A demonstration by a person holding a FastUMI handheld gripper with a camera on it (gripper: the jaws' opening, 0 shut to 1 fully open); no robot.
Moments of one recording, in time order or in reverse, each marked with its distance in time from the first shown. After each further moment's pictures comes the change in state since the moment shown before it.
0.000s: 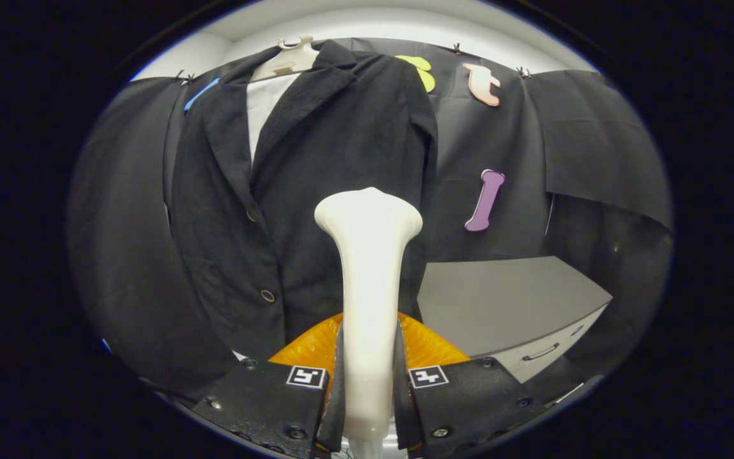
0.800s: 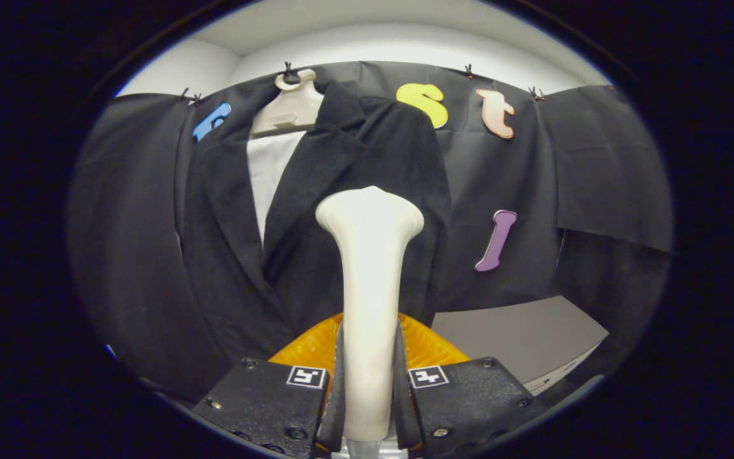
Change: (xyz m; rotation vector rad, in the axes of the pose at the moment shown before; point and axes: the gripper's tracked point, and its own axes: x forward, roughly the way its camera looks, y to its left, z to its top) arm -0.007 0.005 0.100 -0.018 -0.116 0.056
